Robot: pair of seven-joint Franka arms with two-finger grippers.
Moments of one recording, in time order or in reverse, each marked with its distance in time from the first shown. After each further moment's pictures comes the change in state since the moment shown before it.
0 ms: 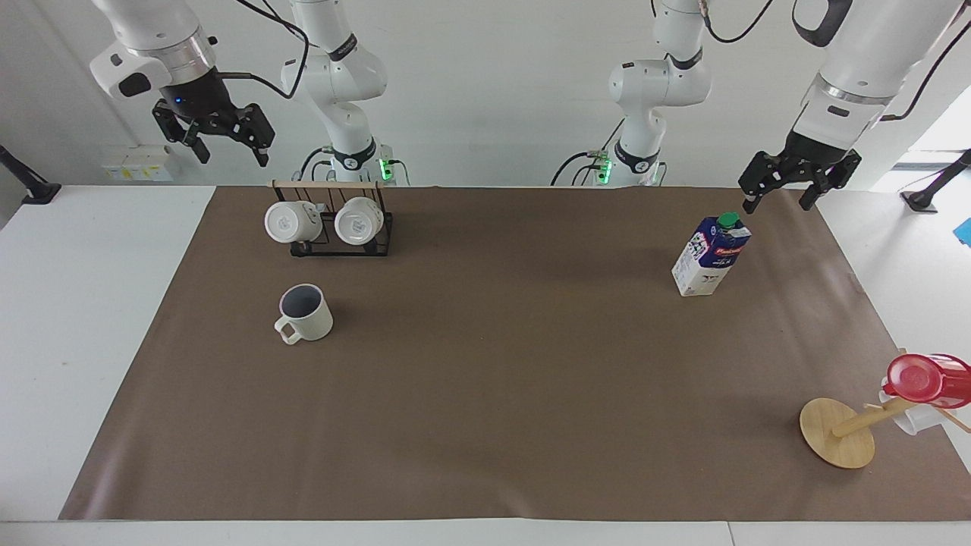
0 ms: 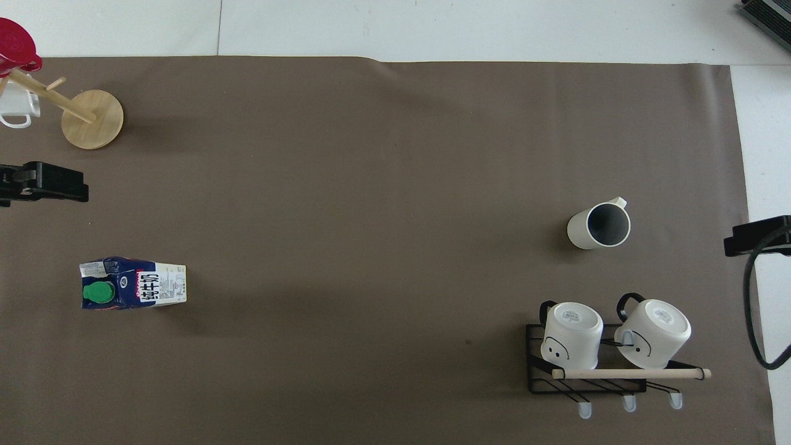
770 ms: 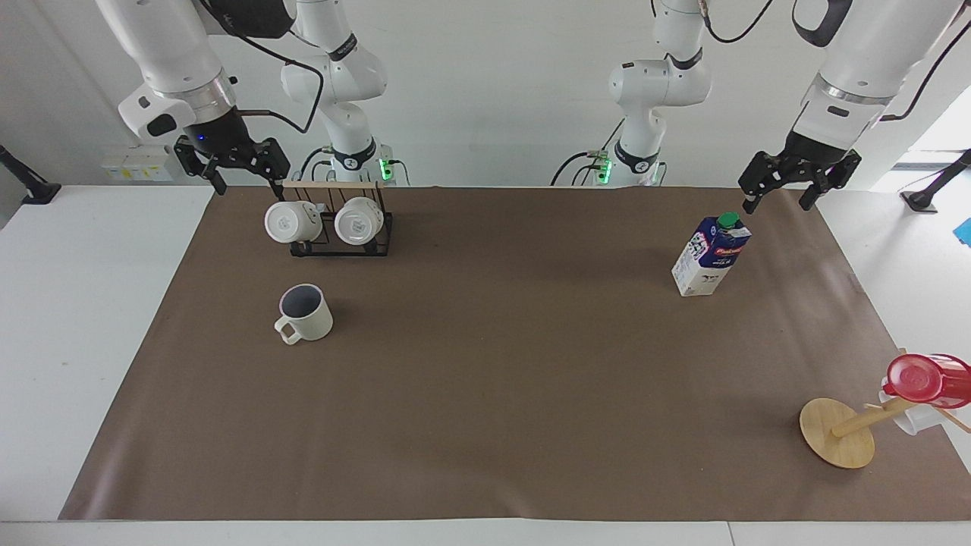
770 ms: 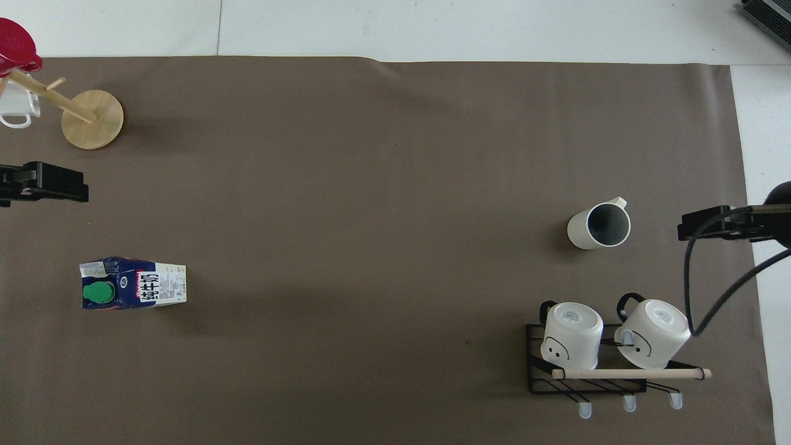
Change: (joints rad) left arm 0.000 0.000 0.000 0.000 0.000 0.000 0.000; right arm 0.011 0.008 0.013 -0.177 0.009 0.225 0.000
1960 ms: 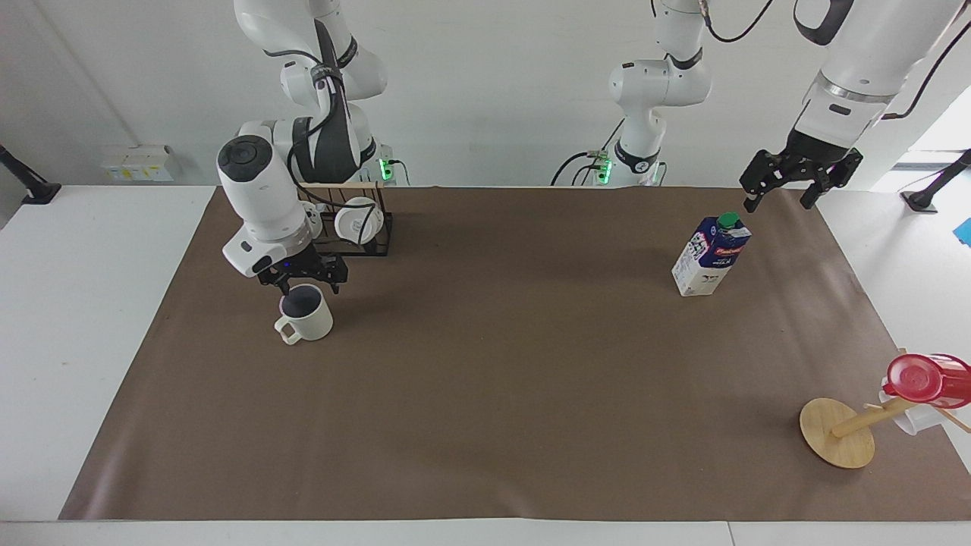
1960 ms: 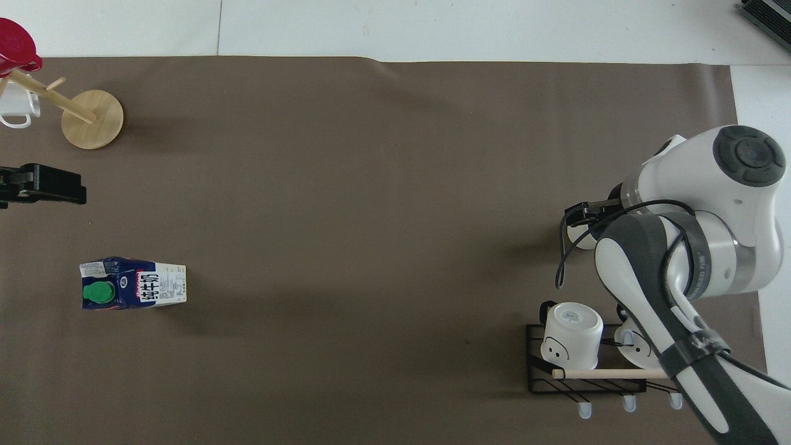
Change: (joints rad) left arm 0.001 -0.004 0.002 0.001 0.000 -0.014 0.012; right arm 0.080 0.235 0.003 -0.231 0.000 0.450 -0.001
